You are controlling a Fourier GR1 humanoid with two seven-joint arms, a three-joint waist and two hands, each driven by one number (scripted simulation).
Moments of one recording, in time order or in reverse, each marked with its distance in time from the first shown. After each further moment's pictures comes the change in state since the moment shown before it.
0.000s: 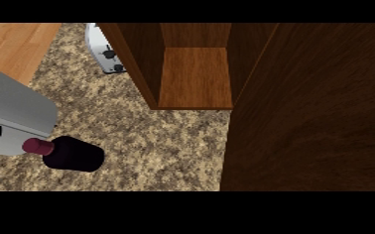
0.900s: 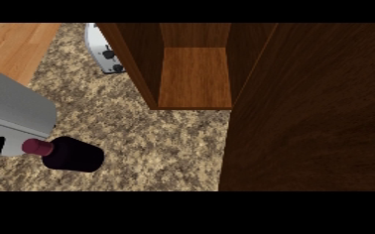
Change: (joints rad) left arm 0.122 -0.050 0.288 0.213 0.345 -0.292 -0.187; right arm -0.054 0.002 0.021 -0.010 0.005 -0.024 0.075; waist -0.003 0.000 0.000
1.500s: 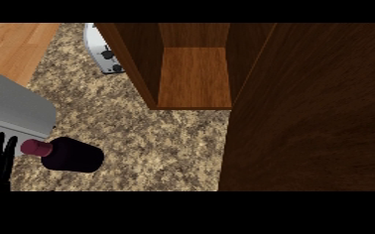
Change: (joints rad) left arm -0.054 -0.028 0.099 0.303 0.014 -0.121 -0.210; right arm -0.006 0.004 -0.002 0.001 0.001 0.001 0.001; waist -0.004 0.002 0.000
